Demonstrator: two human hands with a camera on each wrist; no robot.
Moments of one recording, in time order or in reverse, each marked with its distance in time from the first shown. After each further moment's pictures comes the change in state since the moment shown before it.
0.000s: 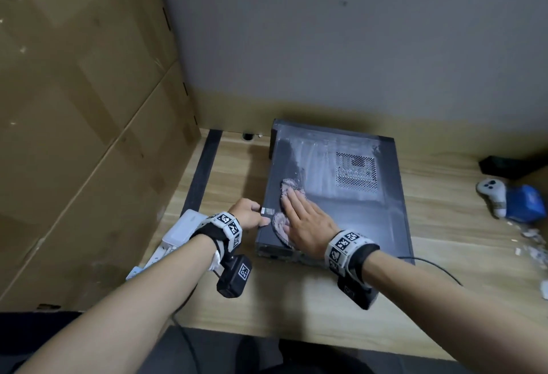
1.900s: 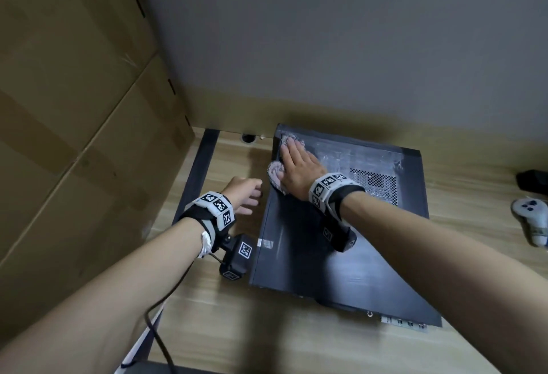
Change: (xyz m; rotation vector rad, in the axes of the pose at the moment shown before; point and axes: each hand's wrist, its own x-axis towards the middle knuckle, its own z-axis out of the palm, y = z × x) left_hand 0.064 0.068 -0.053 -0.453 0.019 -0.132; right_hand 0.167 0.070 -0.057 0.045 -0.121 0.109
